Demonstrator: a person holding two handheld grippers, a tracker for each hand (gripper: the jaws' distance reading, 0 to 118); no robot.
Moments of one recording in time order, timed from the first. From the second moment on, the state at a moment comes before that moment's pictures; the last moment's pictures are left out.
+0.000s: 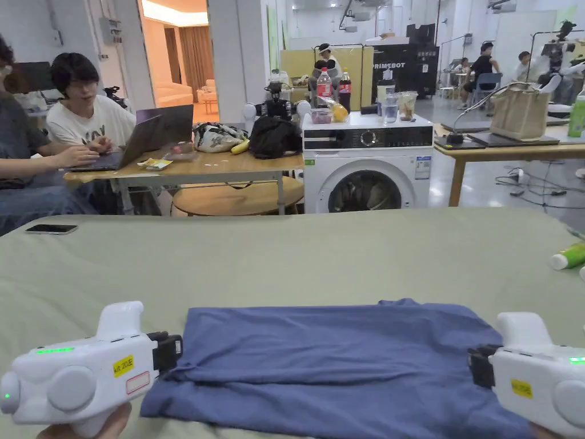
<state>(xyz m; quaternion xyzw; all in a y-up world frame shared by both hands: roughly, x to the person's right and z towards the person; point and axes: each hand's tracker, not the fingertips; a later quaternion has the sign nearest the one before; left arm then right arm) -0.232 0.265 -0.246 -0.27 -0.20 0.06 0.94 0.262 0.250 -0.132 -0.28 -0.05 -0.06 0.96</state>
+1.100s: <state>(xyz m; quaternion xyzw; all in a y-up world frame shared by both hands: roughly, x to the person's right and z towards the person) -0.214 0.164 -0.300 -0.45 -0.12 -0.01 0.89 0.336 0.156 -0.125 -0.38 -0.15 -0.14 0.90</state>
